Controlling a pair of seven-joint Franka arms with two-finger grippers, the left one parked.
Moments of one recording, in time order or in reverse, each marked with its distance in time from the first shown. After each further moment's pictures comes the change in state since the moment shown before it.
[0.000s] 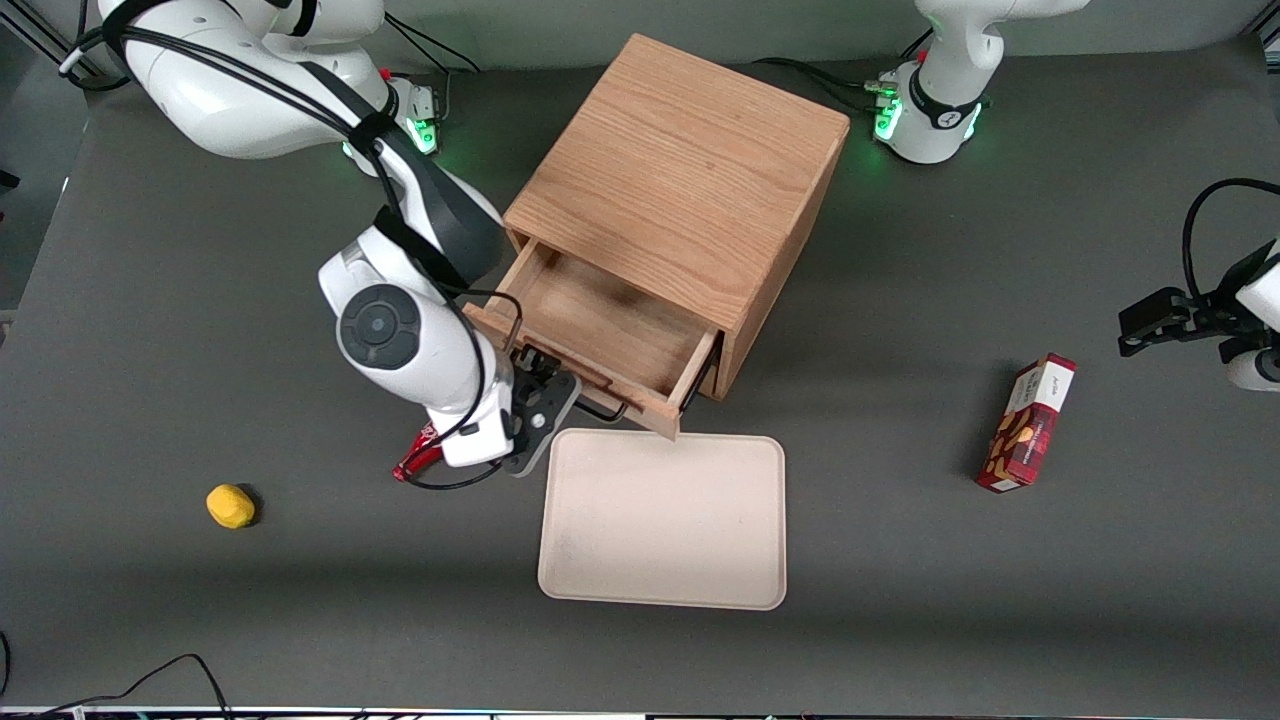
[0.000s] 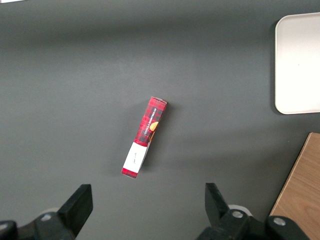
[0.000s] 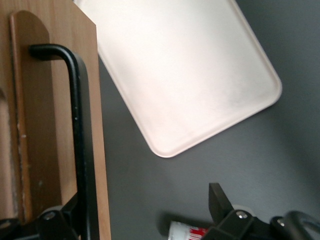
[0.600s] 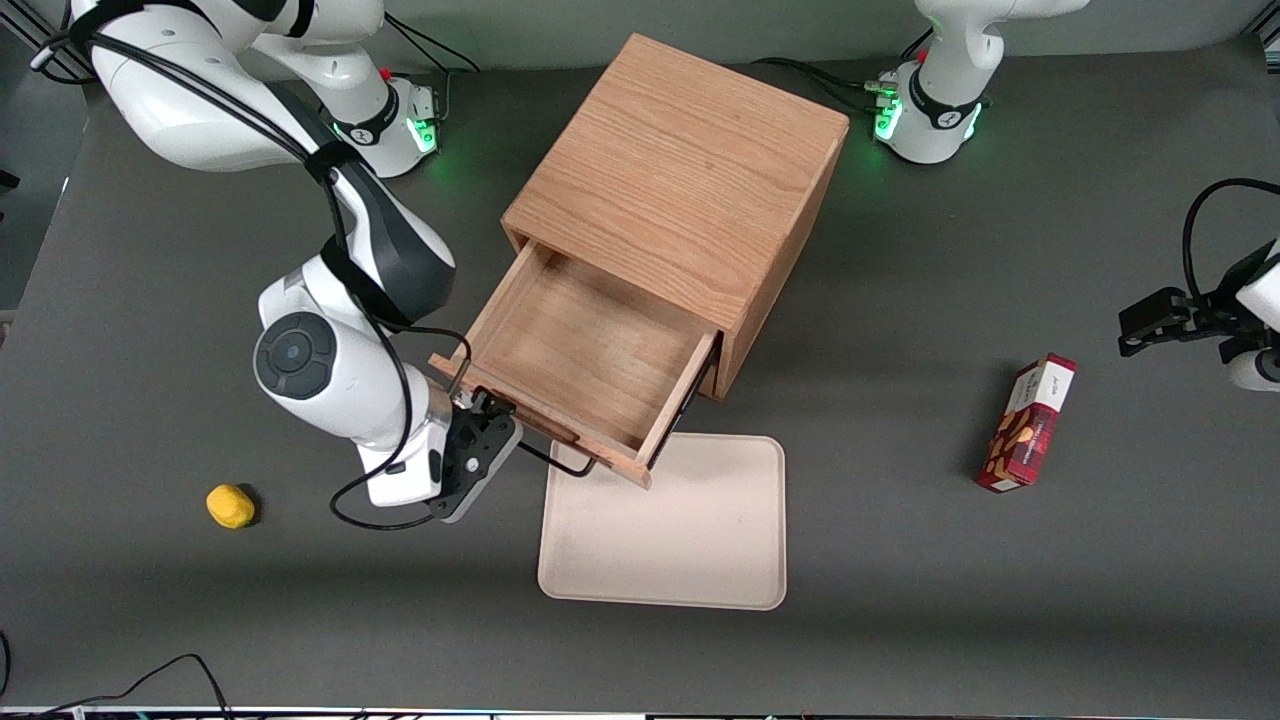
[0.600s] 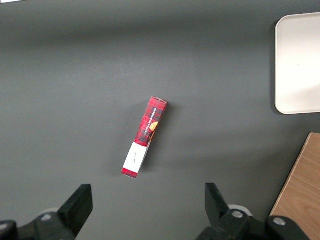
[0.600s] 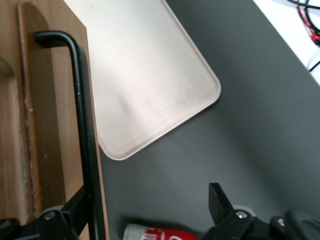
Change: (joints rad) arm -0.043 0.000 -0.064 0.021 0.005 0.083 -0.057
